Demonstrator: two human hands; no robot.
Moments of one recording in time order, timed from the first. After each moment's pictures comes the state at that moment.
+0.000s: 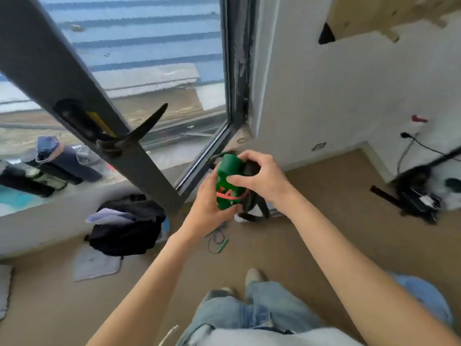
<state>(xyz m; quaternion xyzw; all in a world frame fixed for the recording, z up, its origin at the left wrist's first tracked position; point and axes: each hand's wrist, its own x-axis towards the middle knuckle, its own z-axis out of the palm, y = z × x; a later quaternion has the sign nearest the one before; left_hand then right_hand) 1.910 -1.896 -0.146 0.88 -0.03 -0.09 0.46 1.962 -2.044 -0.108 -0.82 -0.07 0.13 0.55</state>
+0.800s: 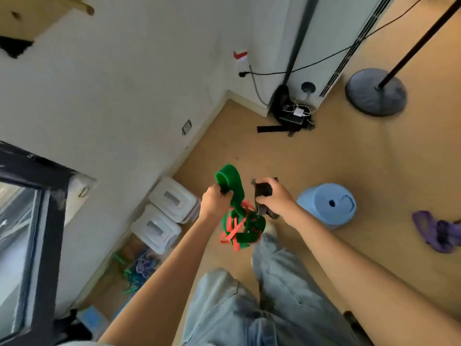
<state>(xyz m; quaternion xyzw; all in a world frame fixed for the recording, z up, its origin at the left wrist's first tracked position) 2.016 -2.313 -0.275 0.85 -0.03 -0.38 0.36 1.927 -2.450 -0.278 -0.76 0.38 0.13 0.51</state>
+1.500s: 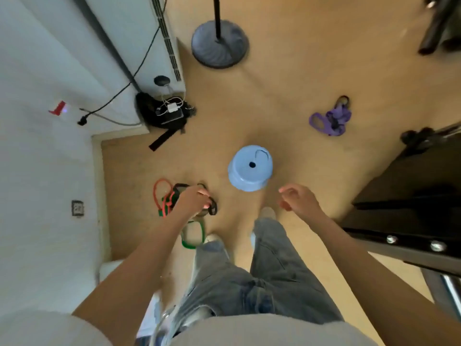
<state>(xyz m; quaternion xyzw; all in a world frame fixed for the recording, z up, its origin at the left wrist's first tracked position) 1.960 -2.536 -0.275 0.76 -0.34 -0.54 0.12 1.704 -2.567 -0.265 -0.46 0.71 -0.09 0.53</state>
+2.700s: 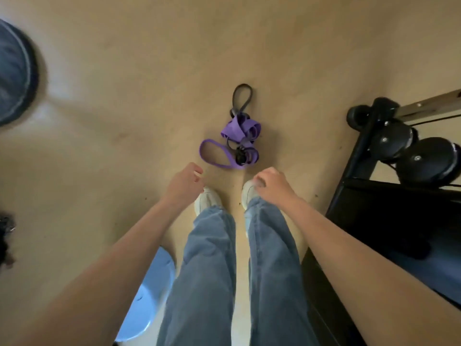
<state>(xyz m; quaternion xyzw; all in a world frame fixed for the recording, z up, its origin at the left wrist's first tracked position) 1.462 -3.163 -0.645 0.67 -0.51 -0.54 -0.06 1.255 -3.108 -0.674 -0.49 0.72 0.09 0.49</state>
